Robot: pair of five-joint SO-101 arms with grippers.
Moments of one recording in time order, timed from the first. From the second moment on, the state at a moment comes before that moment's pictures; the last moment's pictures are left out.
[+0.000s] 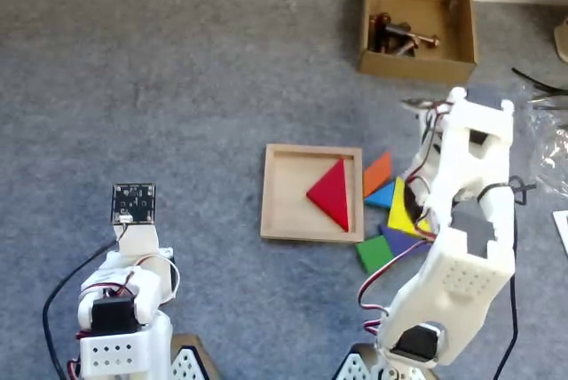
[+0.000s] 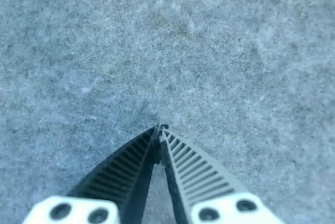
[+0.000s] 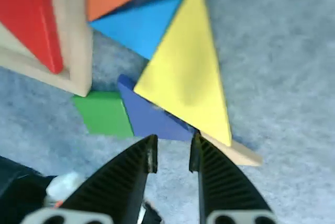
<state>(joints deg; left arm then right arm) -10.8 -103.1 96.0 75.4 2.1 12.3 20.9 -3.7 96.7 36.4</state>
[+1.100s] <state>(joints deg) -10.8 -103.1 96.0 75.4 2.1 -5.5 9.1 21.4 76.2 41.5</state>
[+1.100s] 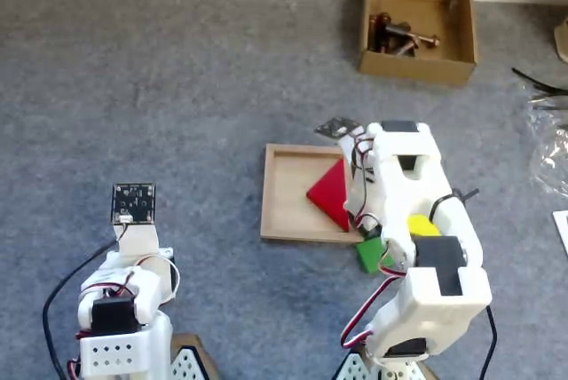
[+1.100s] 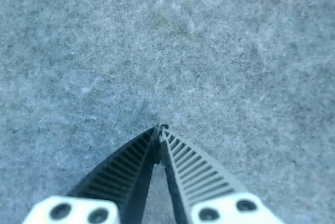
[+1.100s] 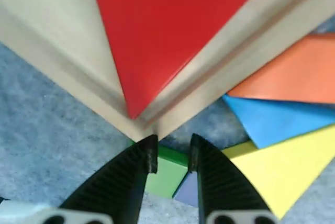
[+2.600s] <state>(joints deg) -10.8 -103.1 96.0 75.4 2.1 9.1 9.1 21.4 65.8 41.5</state>
